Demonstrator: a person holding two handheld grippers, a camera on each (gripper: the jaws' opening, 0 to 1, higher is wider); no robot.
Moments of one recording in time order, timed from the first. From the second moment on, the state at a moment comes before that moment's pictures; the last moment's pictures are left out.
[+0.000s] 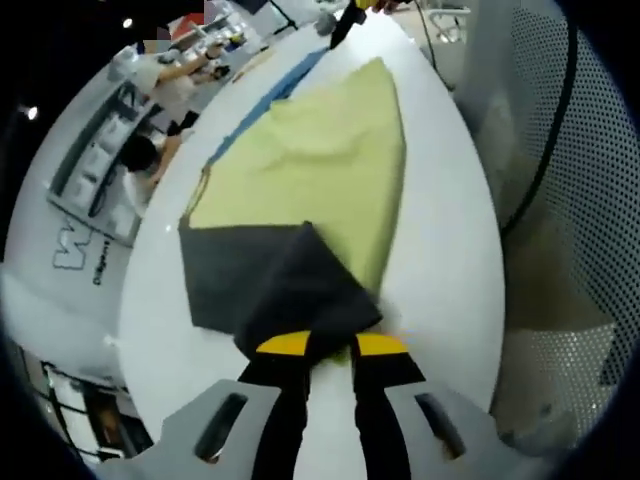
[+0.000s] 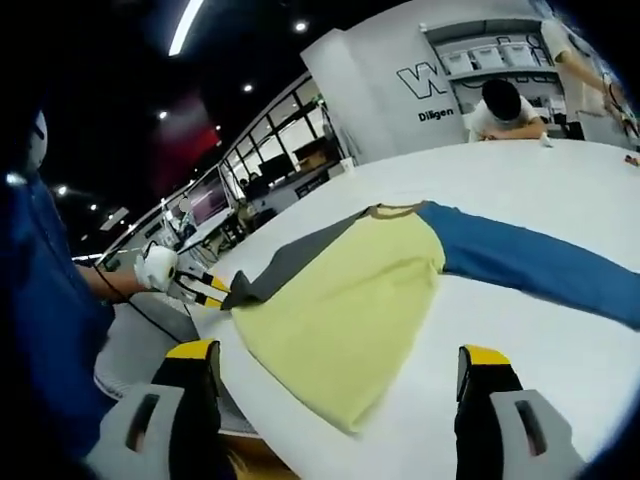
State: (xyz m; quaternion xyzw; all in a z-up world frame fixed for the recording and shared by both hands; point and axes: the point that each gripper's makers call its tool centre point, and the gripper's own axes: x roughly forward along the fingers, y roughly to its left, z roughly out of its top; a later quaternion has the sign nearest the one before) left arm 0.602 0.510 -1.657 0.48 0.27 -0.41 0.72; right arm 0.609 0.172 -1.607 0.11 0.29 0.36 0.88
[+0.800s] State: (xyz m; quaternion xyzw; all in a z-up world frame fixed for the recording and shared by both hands) left arm 0.640 0.515 -1.594 0.30 0.27 -0.36 0.84; right arm 0.611 0.178 -1.608 0.11 0.30 0.37 0.87
